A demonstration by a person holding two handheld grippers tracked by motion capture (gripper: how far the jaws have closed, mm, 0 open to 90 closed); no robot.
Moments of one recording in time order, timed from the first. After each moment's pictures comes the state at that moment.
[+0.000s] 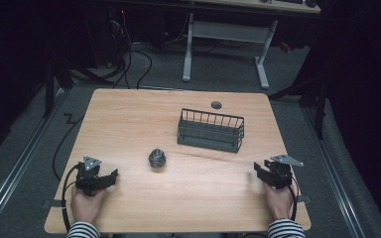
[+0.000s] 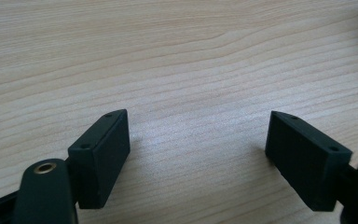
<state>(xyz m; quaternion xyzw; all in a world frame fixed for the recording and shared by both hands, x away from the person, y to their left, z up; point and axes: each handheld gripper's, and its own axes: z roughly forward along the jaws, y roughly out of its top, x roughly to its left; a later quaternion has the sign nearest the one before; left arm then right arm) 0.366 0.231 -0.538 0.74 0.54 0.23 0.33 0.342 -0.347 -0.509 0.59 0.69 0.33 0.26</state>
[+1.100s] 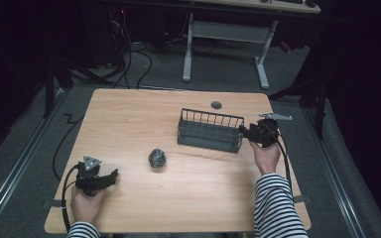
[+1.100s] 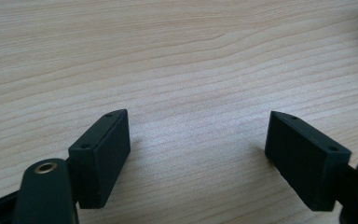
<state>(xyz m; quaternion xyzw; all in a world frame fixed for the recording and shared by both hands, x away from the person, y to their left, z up) 0.366 0.231 -0.538 0.74 0.54 0.23 0.33 0.448 -0.315 -0.442 0.57 0.69 0.39 0.22</state>
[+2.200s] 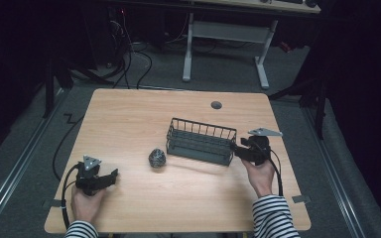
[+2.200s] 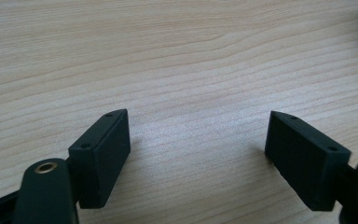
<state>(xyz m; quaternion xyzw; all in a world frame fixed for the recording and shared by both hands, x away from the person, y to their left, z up) 0.367 0.232 -0.537 0.74 0.54 0.23 0.33 0.394 -0.279 -0.446 0.54 0.72 0.38 0.21</state>
